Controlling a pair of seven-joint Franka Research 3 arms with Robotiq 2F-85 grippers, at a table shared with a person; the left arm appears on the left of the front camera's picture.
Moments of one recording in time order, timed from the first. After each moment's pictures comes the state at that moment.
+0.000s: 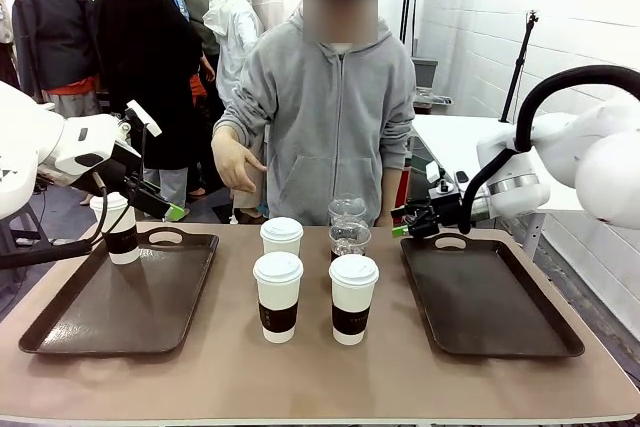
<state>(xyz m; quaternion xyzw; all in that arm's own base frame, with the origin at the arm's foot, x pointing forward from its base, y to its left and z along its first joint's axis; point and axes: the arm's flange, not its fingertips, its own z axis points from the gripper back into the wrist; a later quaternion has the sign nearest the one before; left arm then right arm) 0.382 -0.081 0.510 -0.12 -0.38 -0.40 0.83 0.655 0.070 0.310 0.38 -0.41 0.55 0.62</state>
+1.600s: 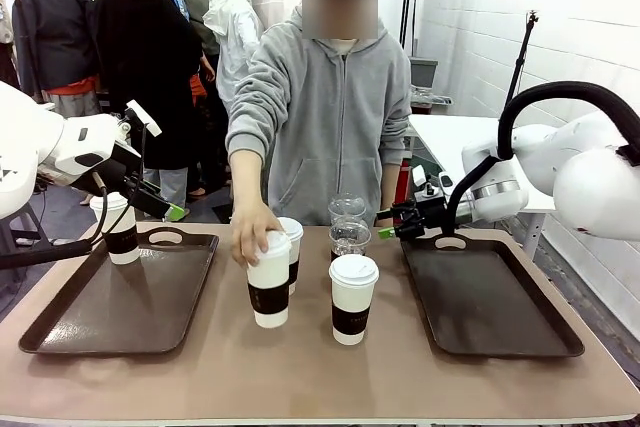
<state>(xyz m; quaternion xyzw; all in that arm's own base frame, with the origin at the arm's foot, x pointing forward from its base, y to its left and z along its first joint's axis) 0.382 -0.081 0.510 -0.12 -0.38 -0.40 0.83 0.681 0.098 0.286 0.41 -0.41 0.55 0.60</state>
